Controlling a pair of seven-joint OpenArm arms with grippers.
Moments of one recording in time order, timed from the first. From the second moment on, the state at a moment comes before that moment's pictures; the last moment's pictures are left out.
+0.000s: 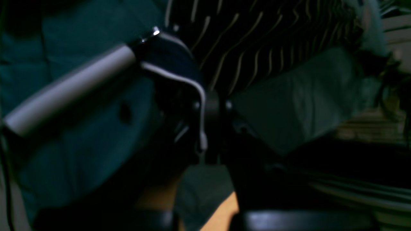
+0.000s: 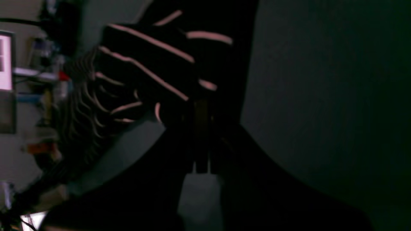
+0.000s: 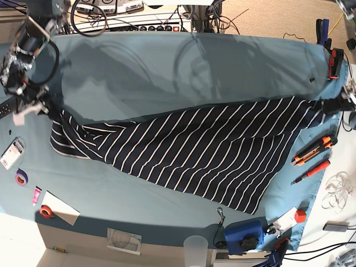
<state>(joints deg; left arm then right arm) 6.9 -36.3 -32.7 74.0 -82.5 -39.2 81.8 8.1 30.2 42.9 48.7 62.0 40.0 -69.8</state>
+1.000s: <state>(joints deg) -4.9 -35.1 -37.0 104.5 -61.2 -39.4 61.0 29.3 31.8 32.9 56.2 25.4 36.0 -41.2</state>
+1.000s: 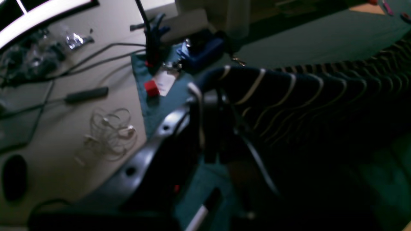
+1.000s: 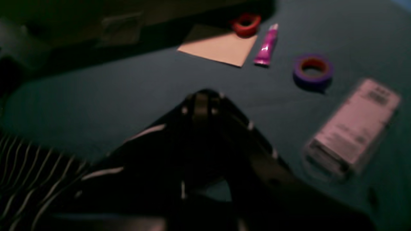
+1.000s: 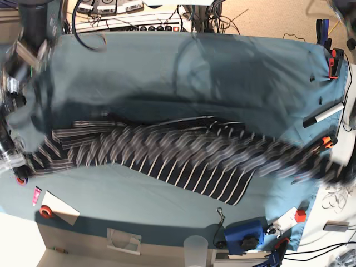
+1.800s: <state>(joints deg) -40.2 -37.7 -12.4 71.4 -50.9 -36.5 59.9 46.6 33.5 21.9 45.2 15.5 30.7 -42.5</state>
